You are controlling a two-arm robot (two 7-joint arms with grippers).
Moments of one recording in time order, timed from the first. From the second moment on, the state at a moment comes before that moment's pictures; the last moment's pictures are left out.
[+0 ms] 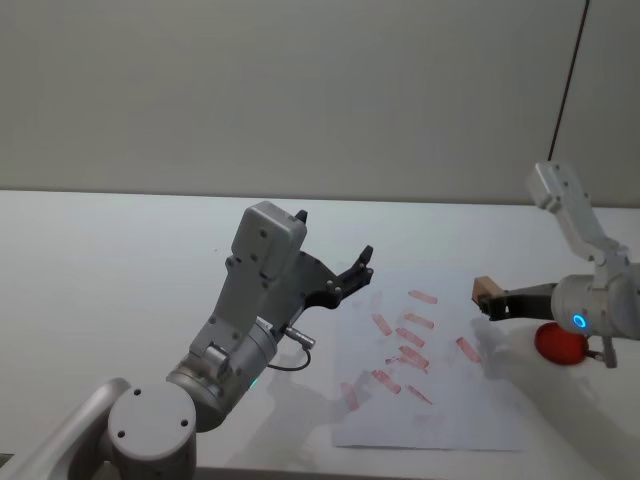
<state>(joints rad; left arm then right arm) -0.24 0.38 0.45 -1.63 -0.20 0.01 -0.01 0.56 0.12 -0.26 -1.24 0.11 0.88 0.32</state>
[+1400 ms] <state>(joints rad) -0.24 0.38 0.45 -1.63 -0.20 0.01 -0.01 0.62 0.09 -0.30 -1.12 0.03 0.87 0.37</state>
